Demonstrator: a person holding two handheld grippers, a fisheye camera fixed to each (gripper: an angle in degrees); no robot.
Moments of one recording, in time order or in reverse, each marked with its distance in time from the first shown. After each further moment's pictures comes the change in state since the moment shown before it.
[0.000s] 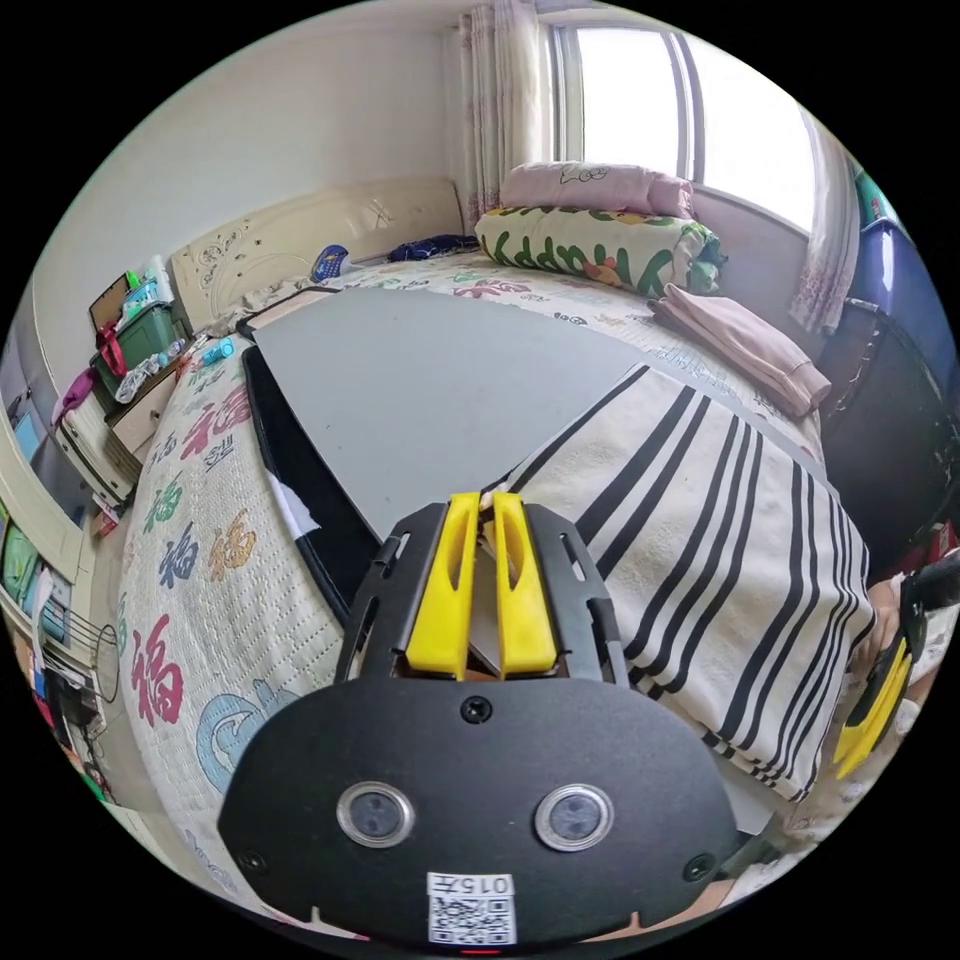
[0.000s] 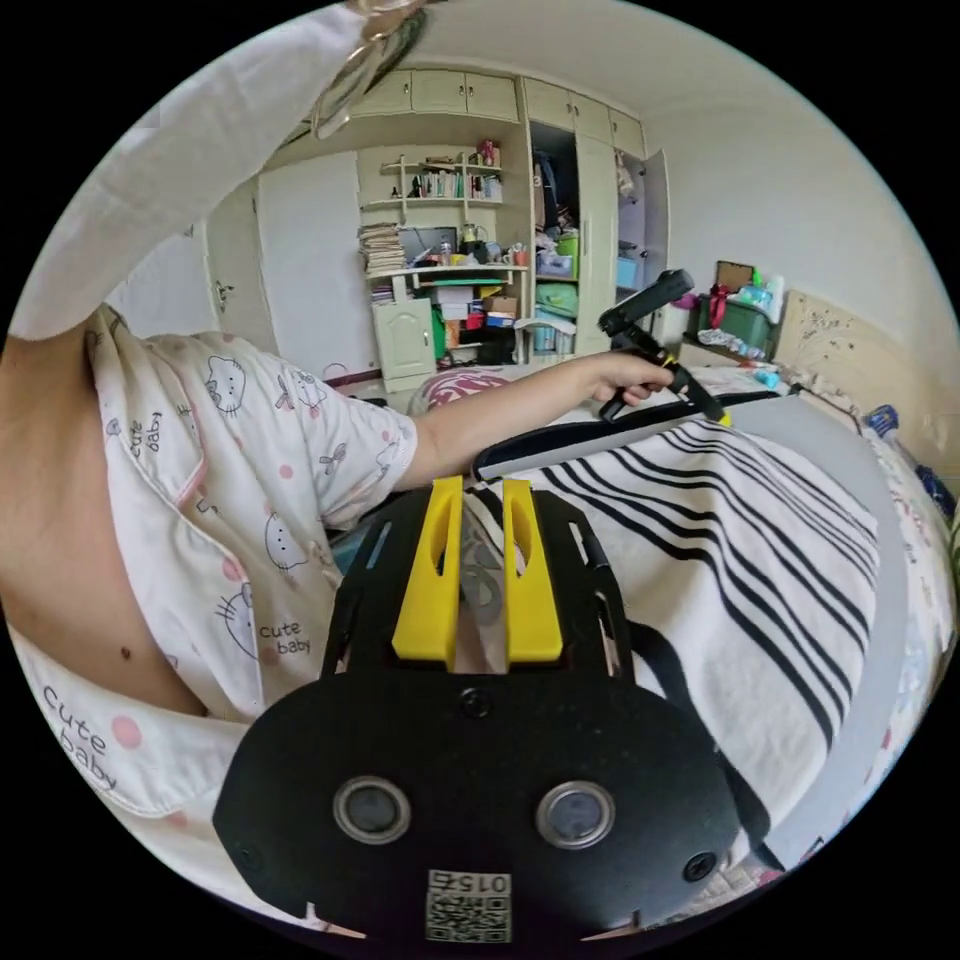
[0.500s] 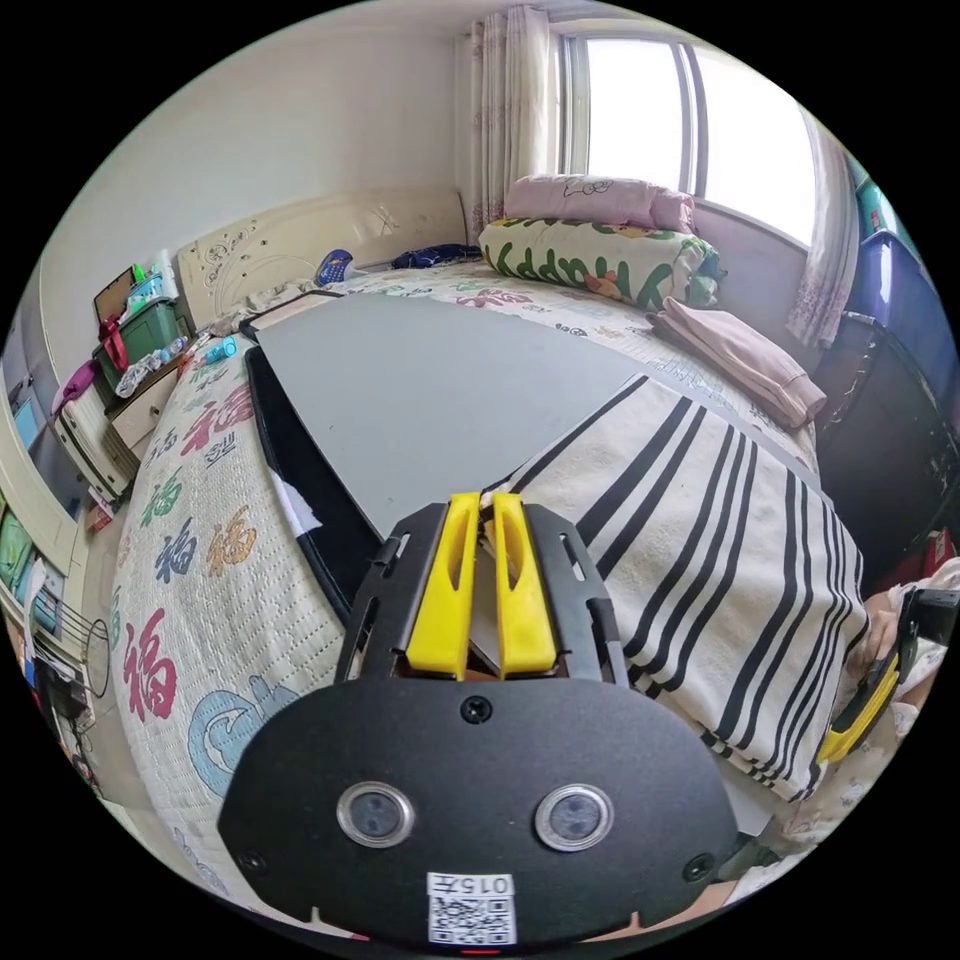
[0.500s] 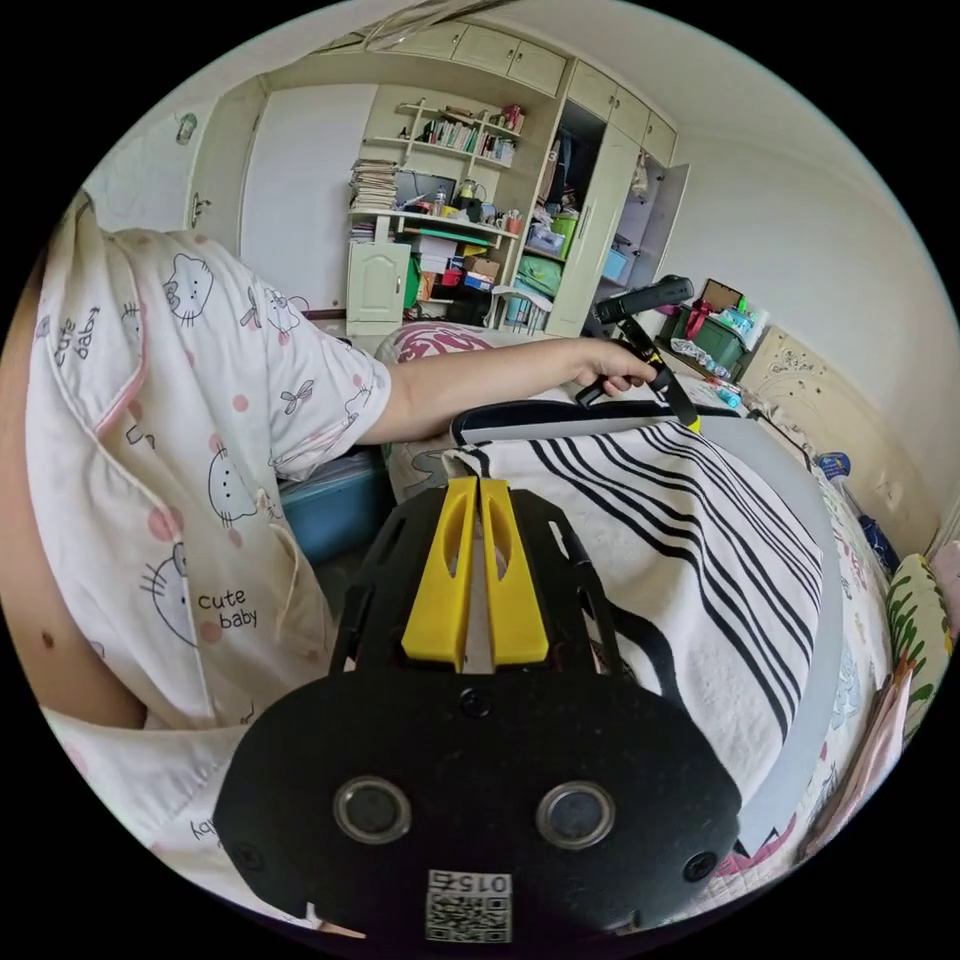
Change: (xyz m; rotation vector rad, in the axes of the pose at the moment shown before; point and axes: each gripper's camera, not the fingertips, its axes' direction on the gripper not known) left arm -0.022 -0.021 0.000 0.047 0.009 -0.015; right arm -0.106 0.002 -0.036 -0.087 0.089 -0.104
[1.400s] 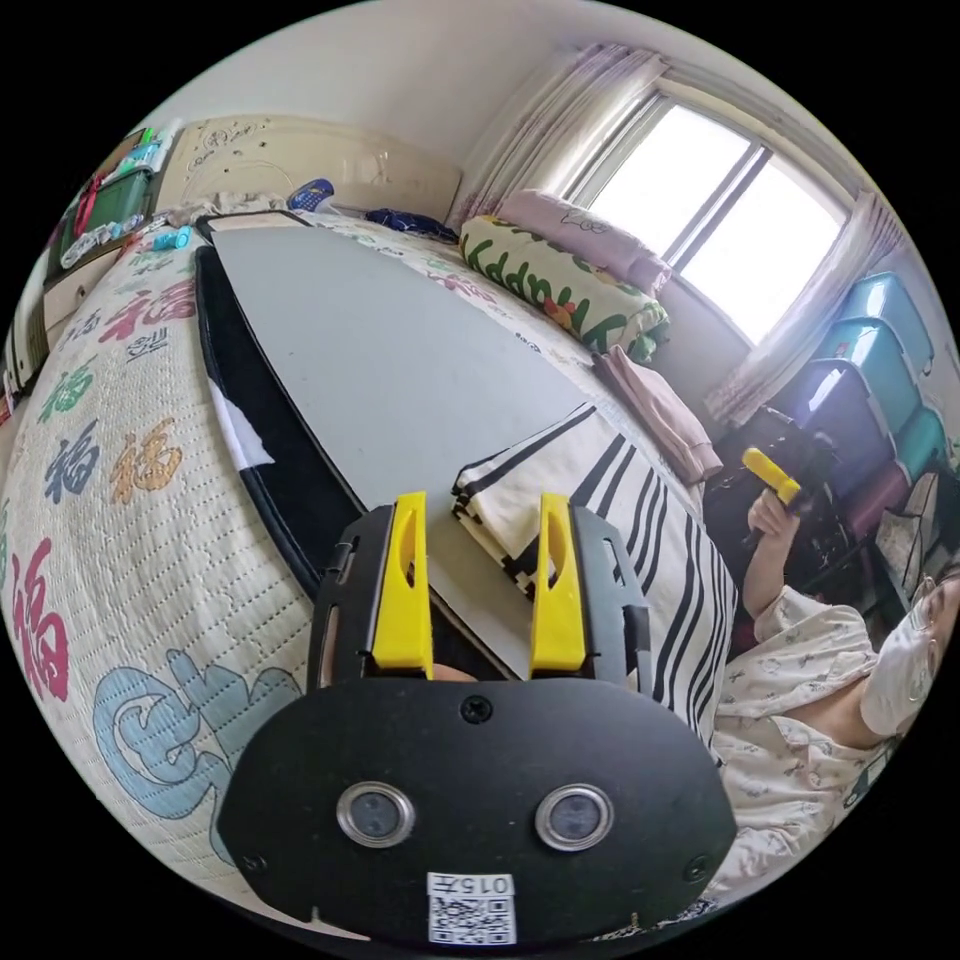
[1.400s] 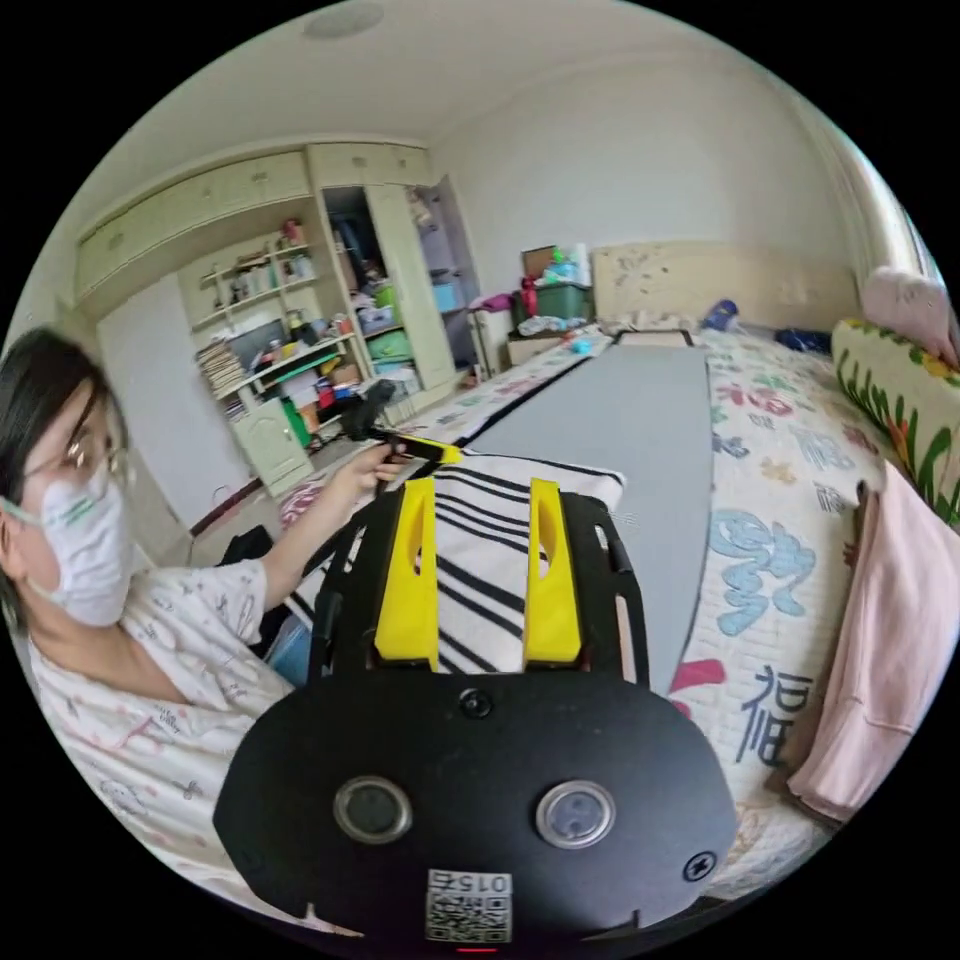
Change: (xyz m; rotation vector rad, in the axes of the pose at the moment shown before) left arm -0.091 -0.037 0.015 -0.028 0.399 -0.211; right arm 0.190 -0.008 -0.252 0.079 0.075 0.683
